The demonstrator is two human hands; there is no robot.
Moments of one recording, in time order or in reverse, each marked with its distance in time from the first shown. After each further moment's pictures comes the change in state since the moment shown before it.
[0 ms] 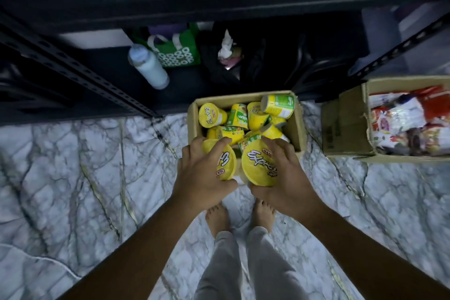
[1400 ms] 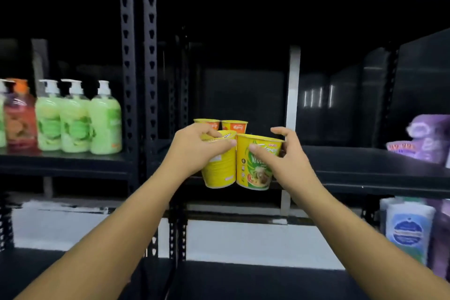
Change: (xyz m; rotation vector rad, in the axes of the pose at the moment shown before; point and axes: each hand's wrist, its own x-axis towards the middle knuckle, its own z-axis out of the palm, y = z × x) left_hand -0.278 0.258 -0.663 -0.363 1.080 0.668; right_hand -0.103 -0.662 -0.370 0.384 0.506 -0.853
